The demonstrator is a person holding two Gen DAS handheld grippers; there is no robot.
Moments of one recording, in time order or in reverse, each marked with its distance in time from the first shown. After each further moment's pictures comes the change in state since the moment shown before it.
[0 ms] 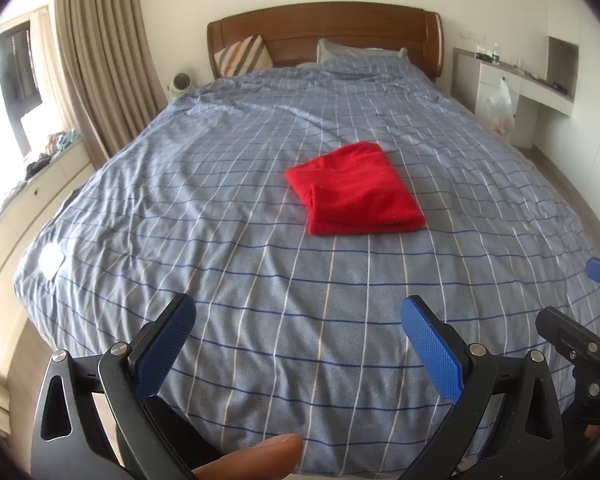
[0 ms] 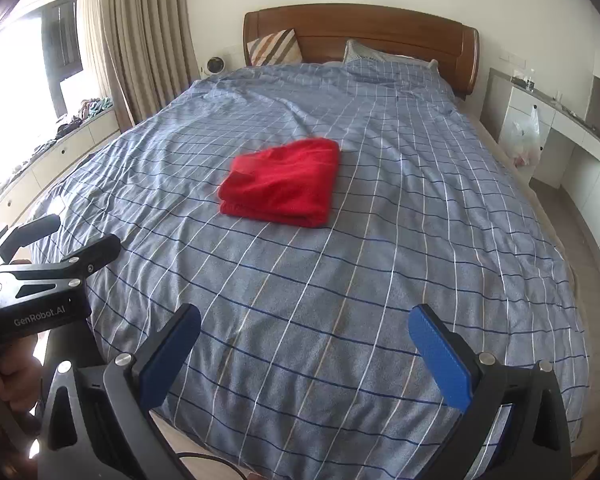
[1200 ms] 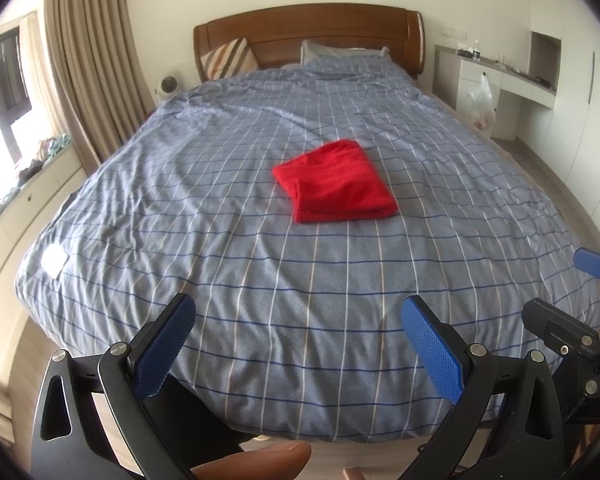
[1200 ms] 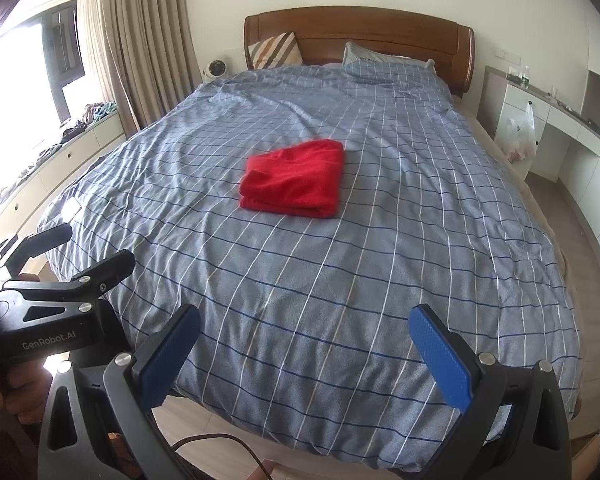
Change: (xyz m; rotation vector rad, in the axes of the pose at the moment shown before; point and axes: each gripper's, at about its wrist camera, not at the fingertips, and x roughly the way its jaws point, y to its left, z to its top) left arm -0.050 -0.003 -0.012 0.038 0.004 -0.039; right arm -0.054 0.015 -0.013 0.019 0.002 0.019
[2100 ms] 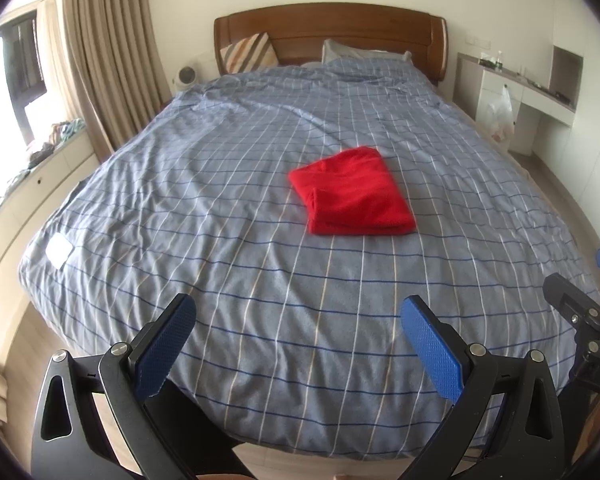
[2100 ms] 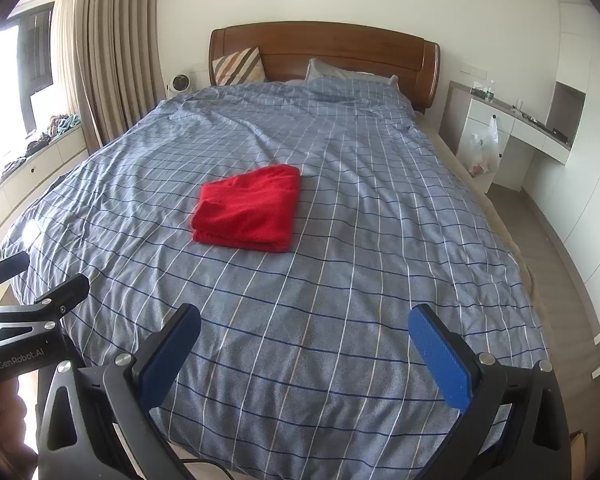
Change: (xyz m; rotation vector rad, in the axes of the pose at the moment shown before) left arm 0.015 0.012 0.021 -0.077 0.004 0.025; right arm 0.012 -0.014 0.032 0.023 -0.055 -0.159
